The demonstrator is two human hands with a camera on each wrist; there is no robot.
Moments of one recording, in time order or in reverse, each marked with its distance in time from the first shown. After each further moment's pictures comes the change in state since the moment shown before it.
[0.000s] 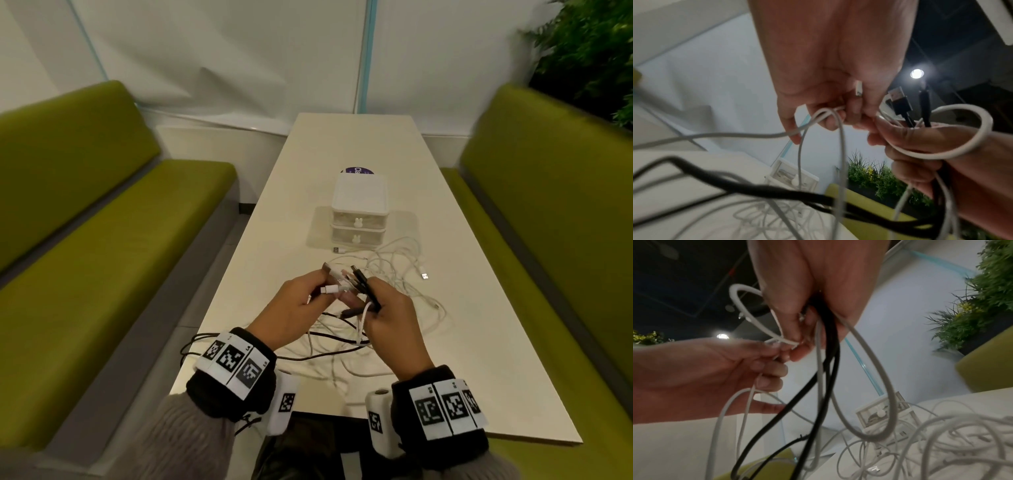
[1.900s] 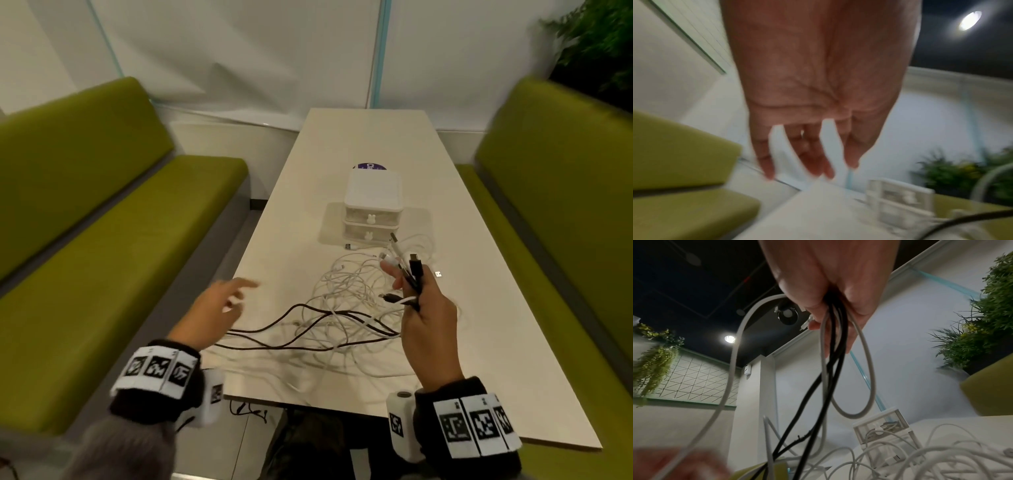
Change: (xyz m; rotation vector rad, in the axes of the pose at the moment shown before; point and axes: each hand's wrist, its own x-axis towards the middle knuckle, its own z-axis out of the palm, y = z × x) left_hand -0.056 -0.080 -0.089 0.395 0.103 -0.361; right_hand -0.011 -0.002 -0.015 -0.164 0.205 -0.021
